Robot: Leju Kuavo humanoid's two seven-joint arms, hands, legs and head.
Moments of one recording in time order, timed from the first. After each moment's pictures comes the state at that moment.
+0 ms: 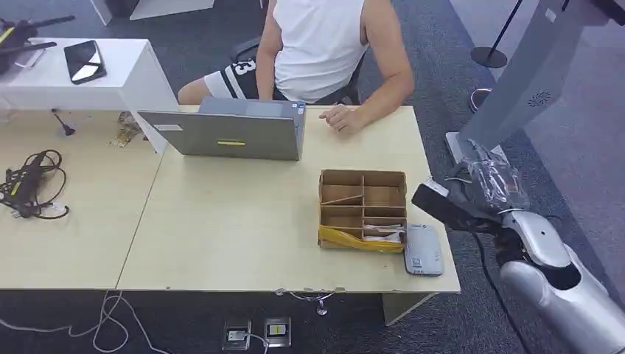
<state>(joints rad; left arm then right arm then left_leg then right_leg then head) -0.11 0.12 -0.88 -0.22 0.67 -0.27 0.18 -0.52 -0.70 0.68 -1.61 0.62 0.07 0.43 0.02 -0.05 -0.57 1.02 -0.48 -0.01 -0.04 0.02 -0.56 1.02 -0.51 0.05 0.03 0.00</state>
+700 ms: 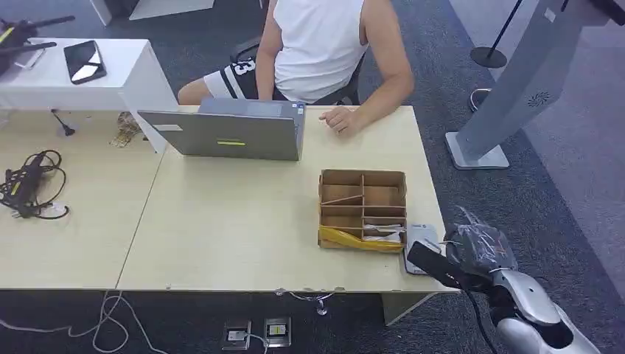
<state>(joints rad) -0.11 0.12 -0.89 -0.22 0.68 -0.27 0.18 -0.22 -0.71 0.61 -1.67 0.62 0.10 0.46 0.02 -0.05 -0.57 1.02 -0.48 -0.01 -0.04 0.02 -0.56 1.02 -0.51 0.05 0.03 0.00</state>
